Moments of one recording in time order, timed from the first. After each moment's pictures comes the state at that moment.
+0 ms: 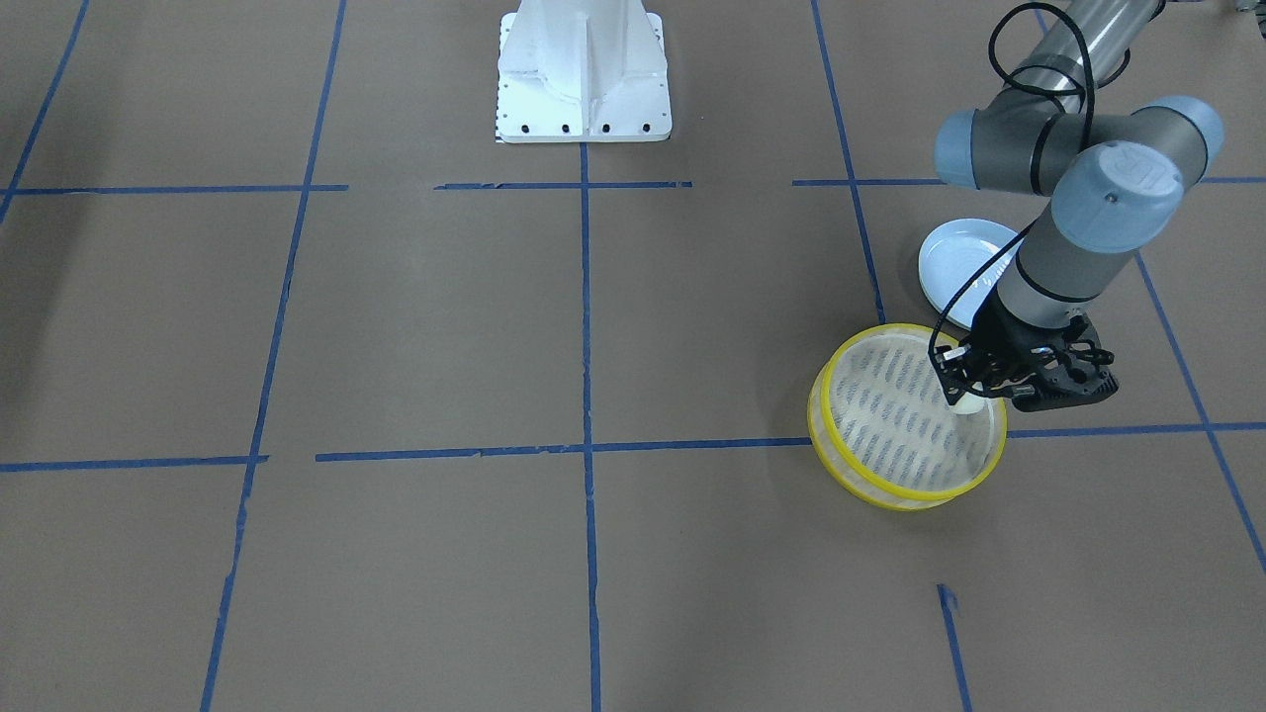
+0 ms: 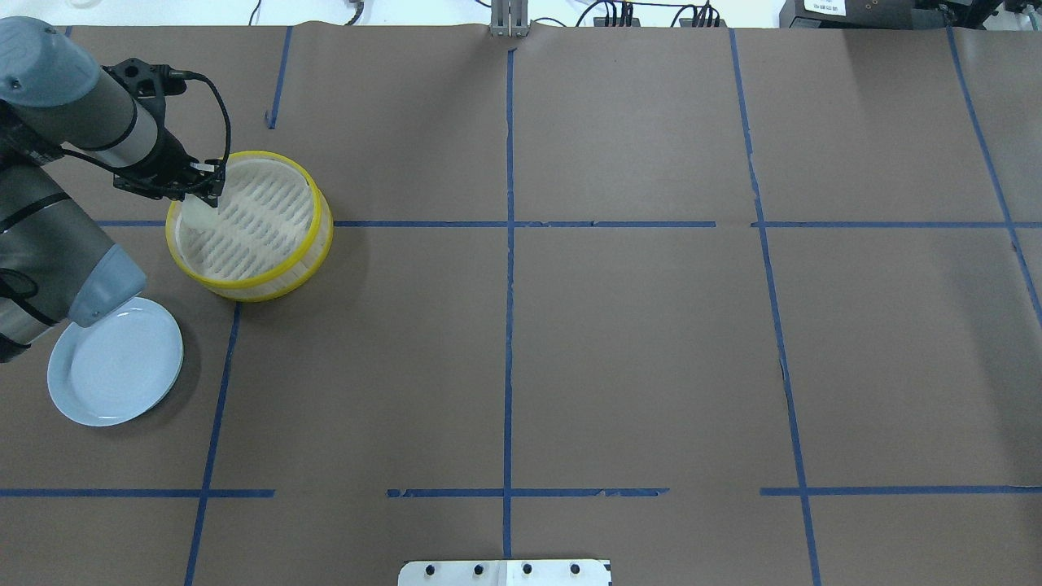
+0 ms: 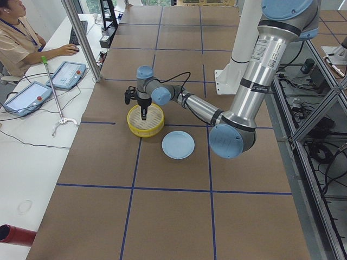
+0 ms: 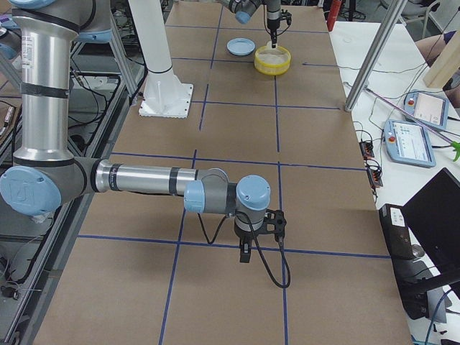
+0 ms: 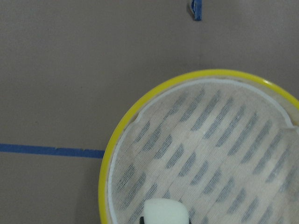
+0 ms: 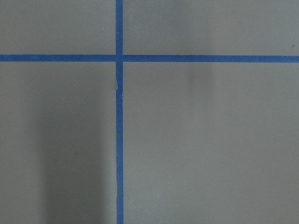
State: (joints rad) left arm -0.93 -1.95 -1.61 -1.76 -2.04 -0.94; right arm 1.57 -1.68 1.65 -1.57 2.29 0.01
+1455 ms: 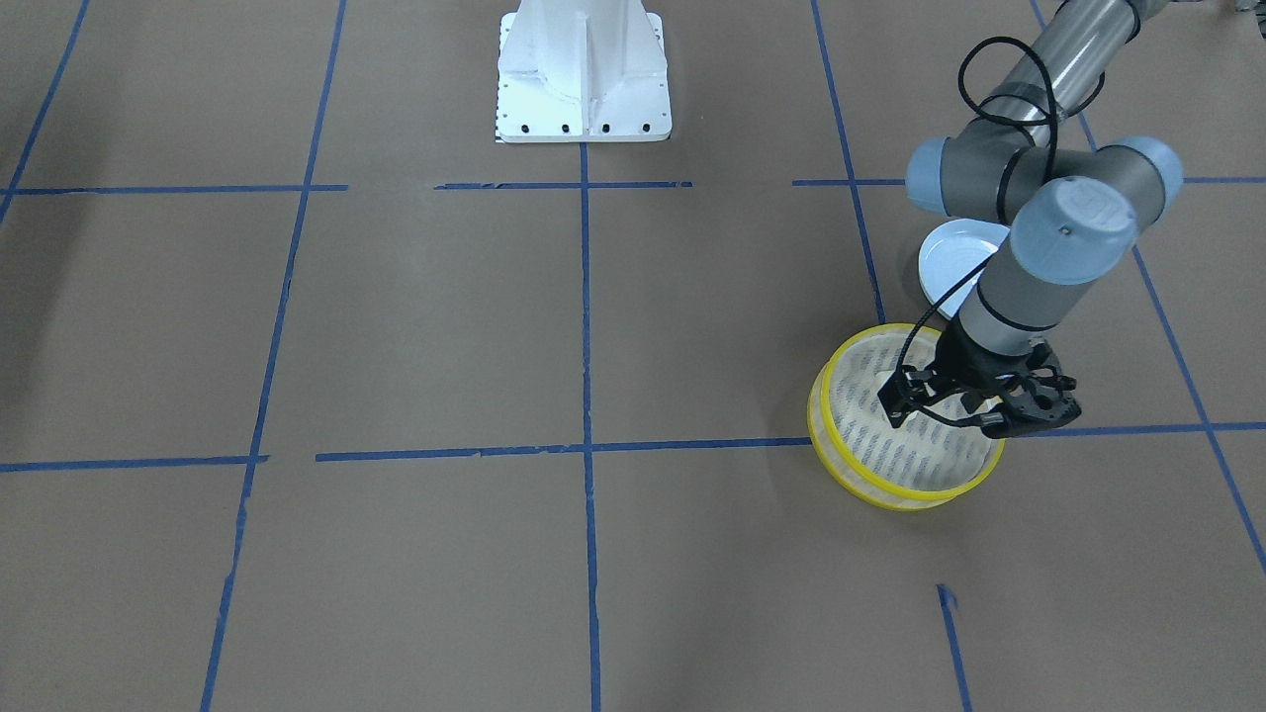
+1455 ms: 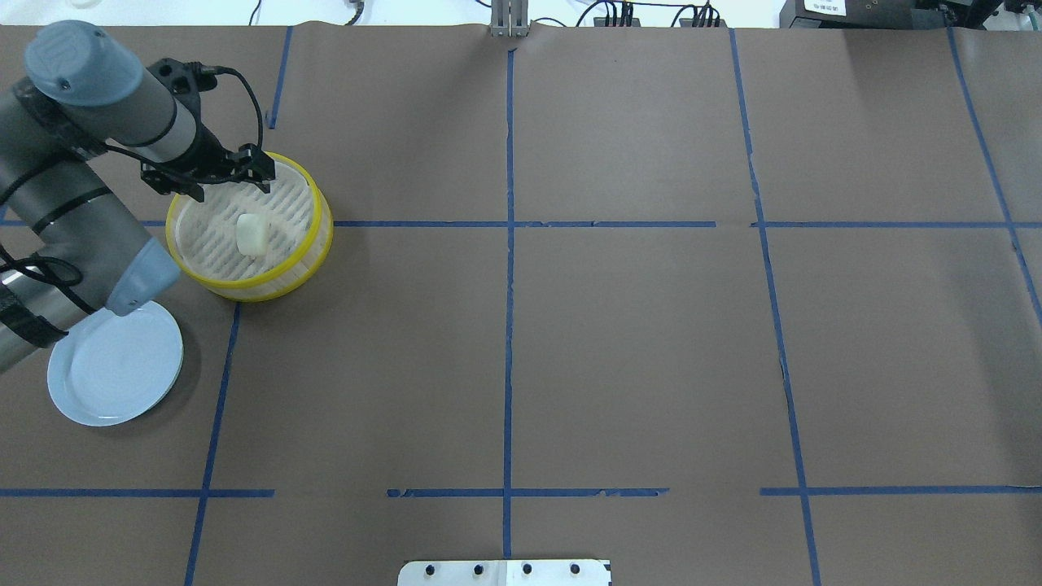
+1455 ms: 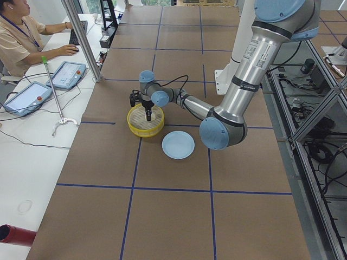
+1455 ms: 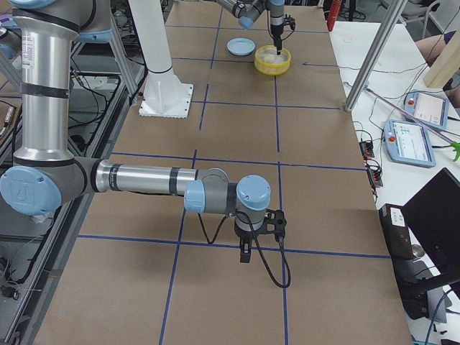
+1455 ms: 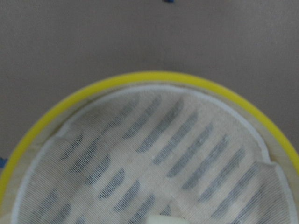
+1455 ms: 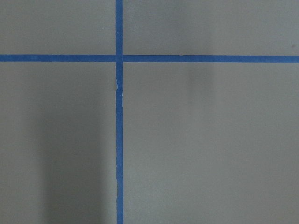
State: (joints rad) left arm -0.97 -2.00 -1.56 -1.81 -2.04 -0.99; right arm 1.57 -1.68 1.65 -1.57 2.29 0.01
